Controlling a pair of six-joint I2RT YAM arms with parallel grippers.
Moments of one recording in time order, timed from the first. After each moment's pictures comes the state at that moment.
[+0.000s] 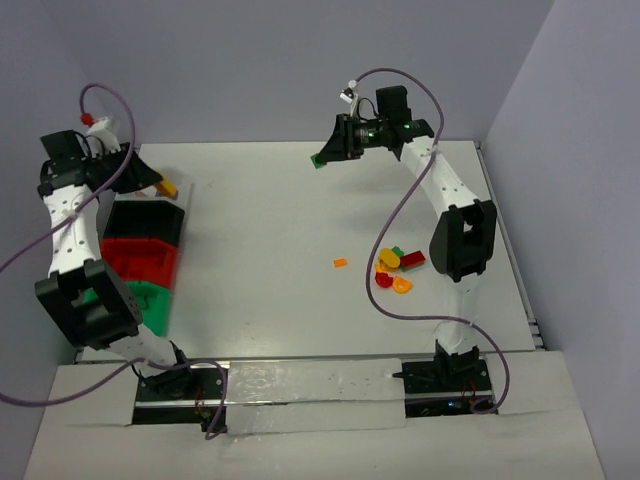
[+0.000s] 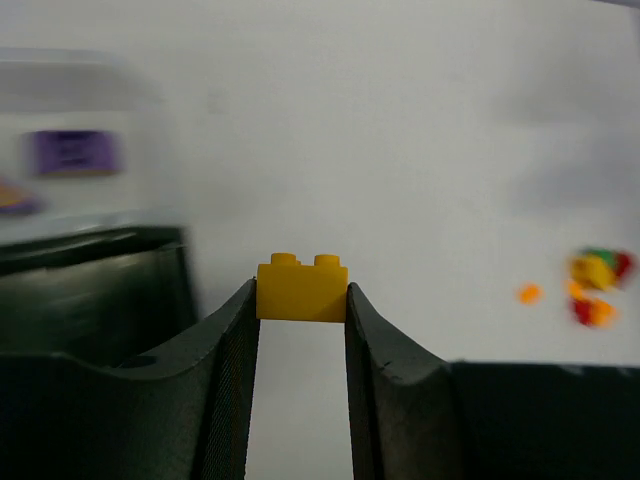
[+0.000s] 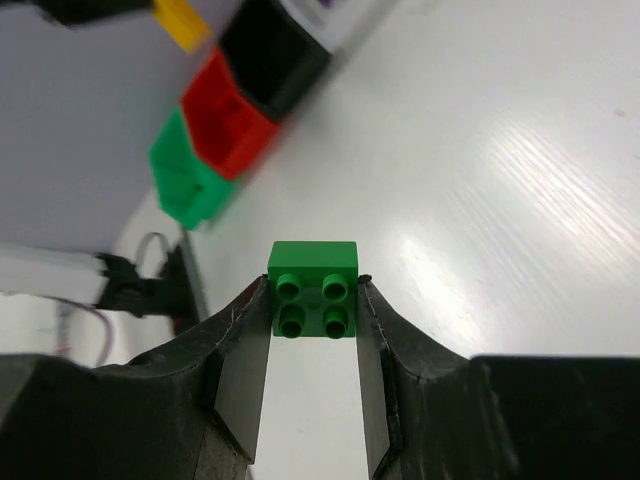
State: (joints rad) left arm 0.35 1.65 1.52 -0.64 0.81 0.03; right arm 0.27 2.12 2.08 -0.55 -1.00 0.25
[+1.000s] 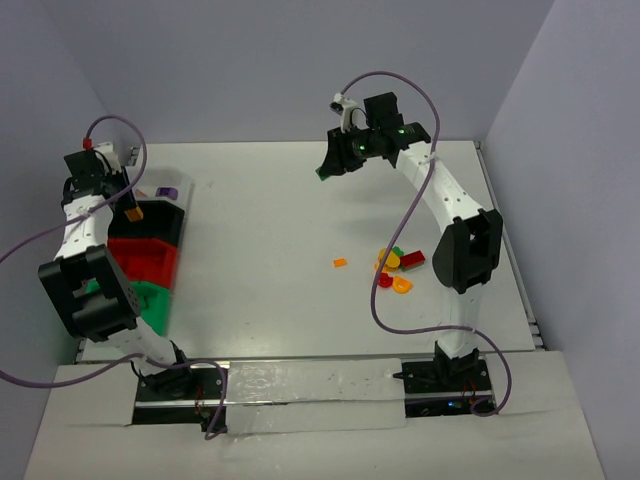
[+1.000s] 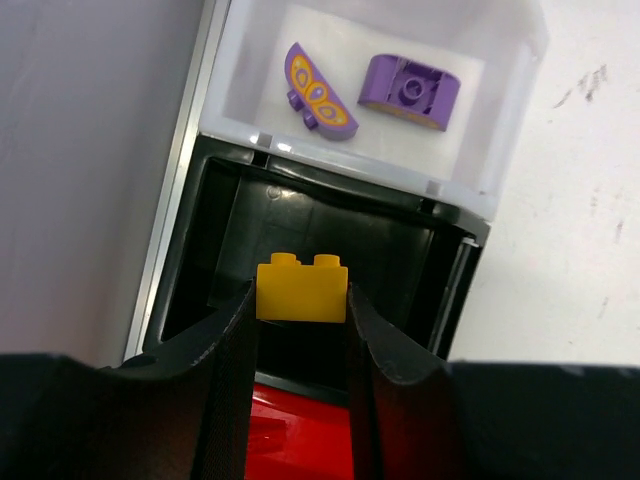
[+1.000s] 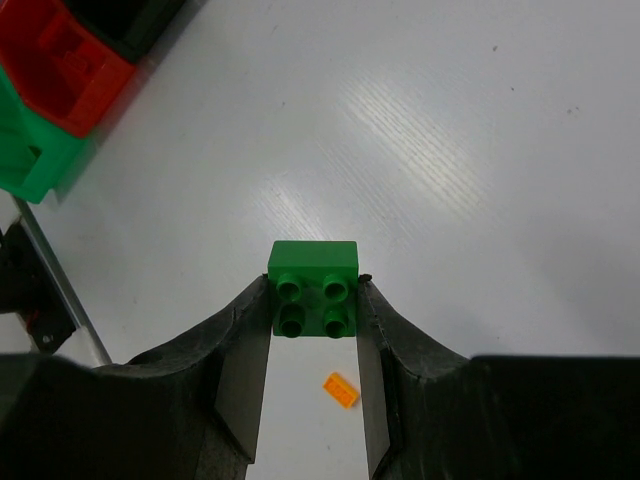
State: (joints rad) left arm 0.37 1.66 1.31 -0.39 0.09 0.09; right arm 0.34 1.98 1.97 -0.73 -0.61 -0.02
